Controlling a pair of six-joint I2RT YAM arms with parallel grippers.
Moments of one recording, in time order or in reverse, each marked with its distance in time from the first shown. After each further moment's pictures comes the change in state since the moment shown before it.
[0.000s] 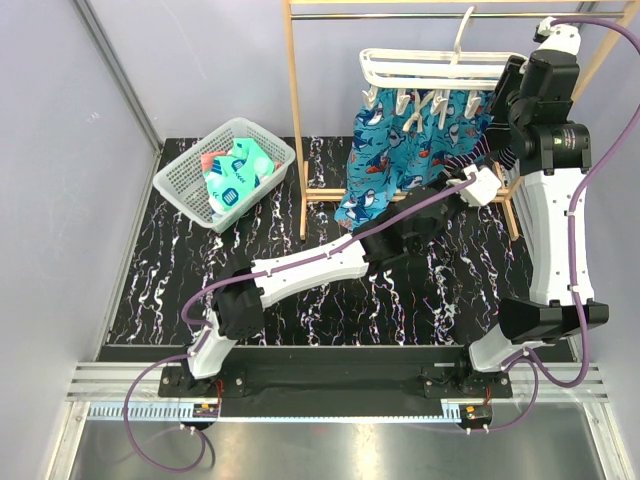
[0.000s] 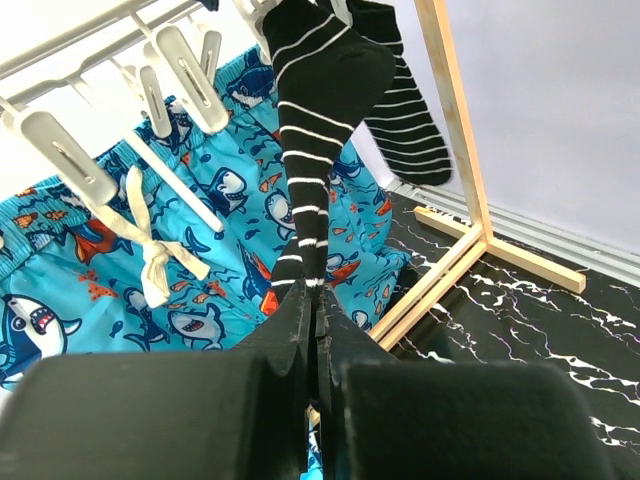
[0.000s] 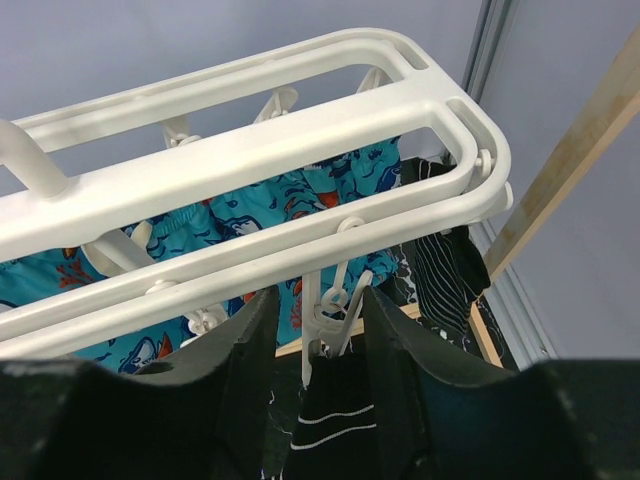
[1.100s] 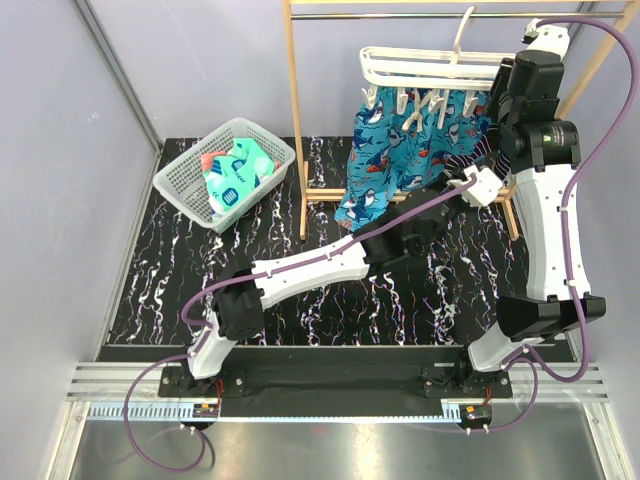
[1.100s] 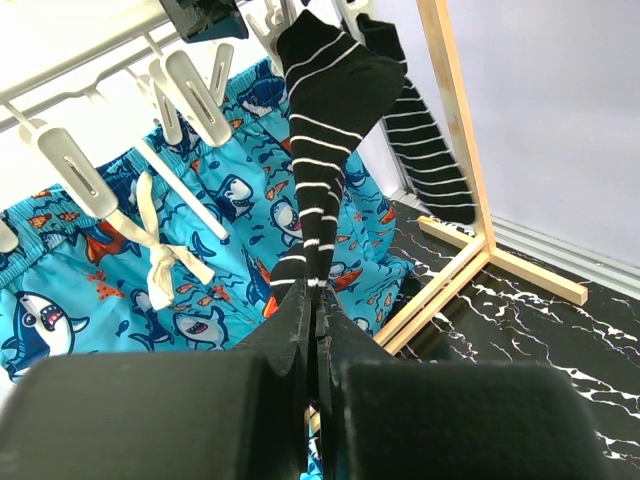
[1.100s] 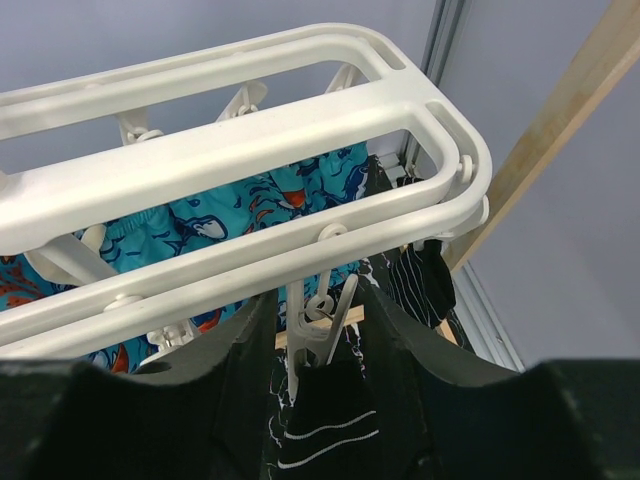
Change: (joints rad) left arm -0.009 0.000 0.000 0.030 -0.019 0.011; right arm 0.044 0.022 0.000 -0.003 0.141 -0.051
